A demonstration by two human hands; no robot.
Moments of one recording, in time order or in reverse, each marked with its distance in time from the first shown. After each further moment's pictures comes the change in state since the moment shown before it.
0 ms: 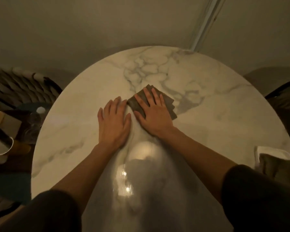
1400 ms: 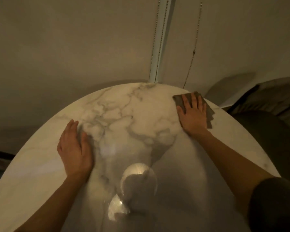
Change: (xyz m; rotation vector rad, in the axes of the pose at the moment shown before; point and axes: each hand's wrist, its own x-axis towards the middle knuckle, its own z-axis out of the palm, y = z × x) left_hand 0.133 0.017 0.010 -0.353 0.323 -0.055; right_hand 0.041 0.251 -0.048 -0.004 0.119 0.679
